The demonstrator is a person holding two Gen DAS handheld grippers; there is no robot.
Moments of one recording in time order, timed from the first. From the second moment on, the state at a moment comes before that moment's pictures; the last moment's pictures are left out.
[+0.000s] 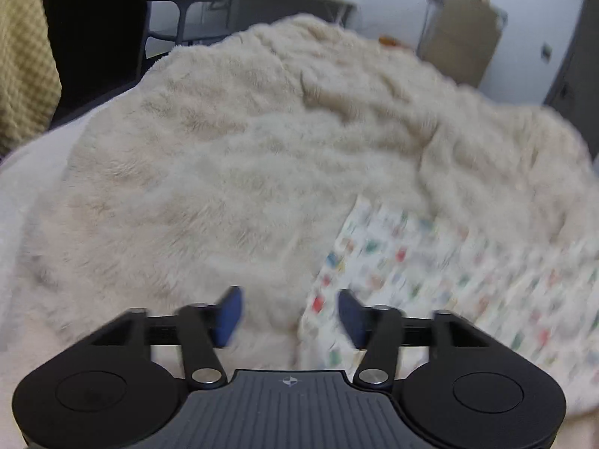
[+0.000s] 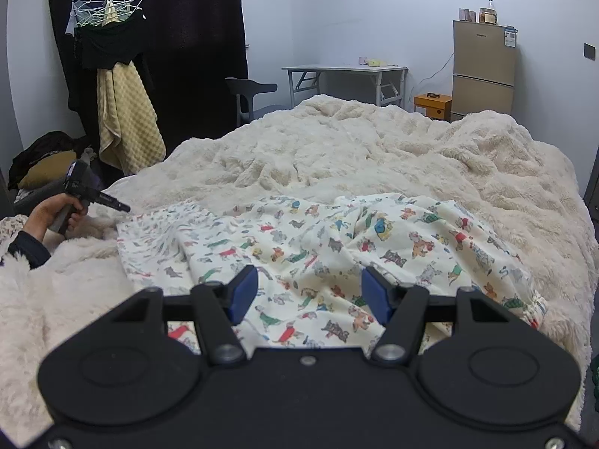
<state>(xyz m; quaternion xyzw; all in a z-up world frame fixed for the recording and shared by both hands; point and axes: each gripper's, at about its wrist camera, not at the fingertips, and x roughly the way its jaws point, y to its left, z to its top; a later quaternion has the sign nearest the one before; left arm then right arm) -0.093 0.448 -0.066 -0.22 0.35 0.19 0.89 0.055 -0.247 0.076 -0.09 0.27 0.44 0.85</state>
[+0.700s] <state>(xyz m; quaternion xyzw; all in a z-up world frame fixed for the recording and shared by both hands) 0.071 0.453 -0.045 -0.20 0.24 0.23 0.92 0.071 -0.246 0.068 -0.07 0.28 0.41 0.87</state>
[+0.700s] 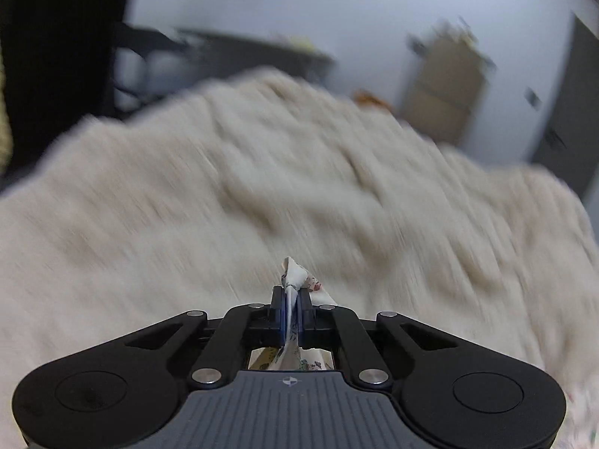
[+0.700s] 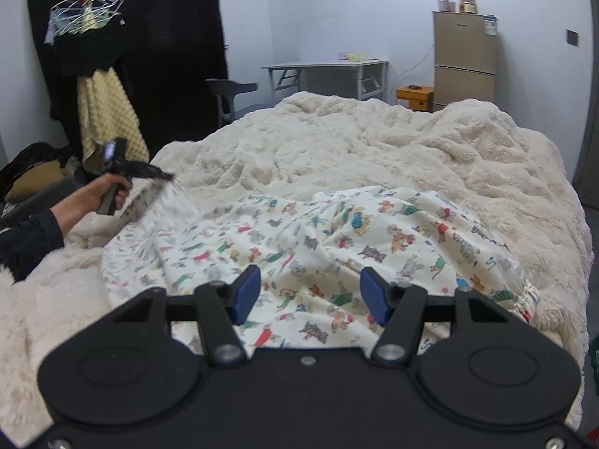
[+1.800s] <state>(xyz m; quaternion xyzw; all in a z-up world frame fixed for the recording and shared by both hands) 0.073 0.206 0.044 0.02 0.24 0.03 0.97 0.145 -0.369 0.032 0.06 0.33 0.30 0.89</state>
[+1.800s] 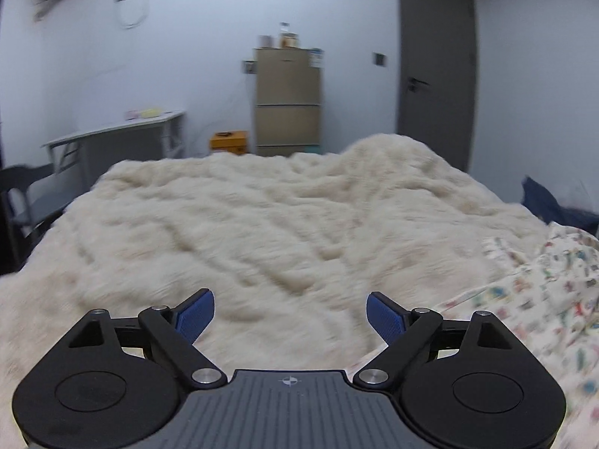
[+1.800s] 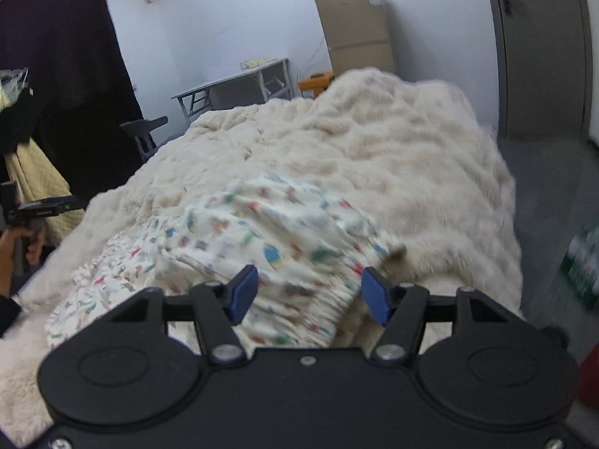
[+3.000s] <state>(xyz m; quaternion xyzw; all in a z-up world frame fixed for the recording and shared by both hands) 0.140 -0.016 0.024 0.10 0.23 -0.09 0.96 0.137 -0.434 0.046 0.20 0.24 0.36 0.88</state>
